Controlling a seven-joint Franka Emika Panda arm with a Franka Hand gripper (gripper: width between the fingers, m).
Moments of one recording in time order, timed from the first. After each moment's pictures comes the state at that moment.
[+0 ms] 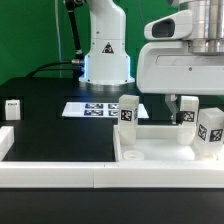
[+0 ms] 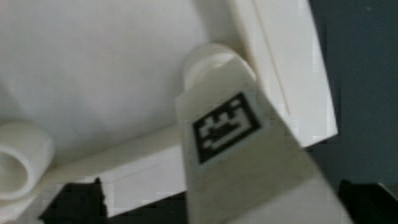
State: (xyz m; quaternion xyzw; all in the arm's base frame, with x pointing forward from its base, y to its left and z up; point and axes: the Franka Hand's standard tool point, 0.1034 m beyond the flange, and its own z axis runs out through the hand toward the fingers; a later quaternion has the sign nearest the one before) arm 0.640 0.102 0.084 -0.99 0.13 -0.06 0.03
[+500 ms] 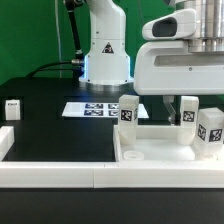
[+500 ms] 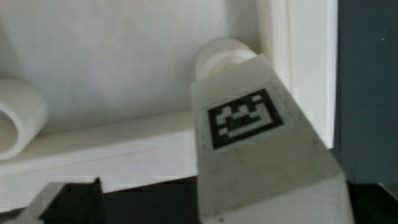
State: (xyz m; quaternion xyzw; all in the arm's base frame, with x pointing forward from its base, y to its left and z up) arm 0.641 0.104 0.085 -0.99 0.10 -0.06 0.03
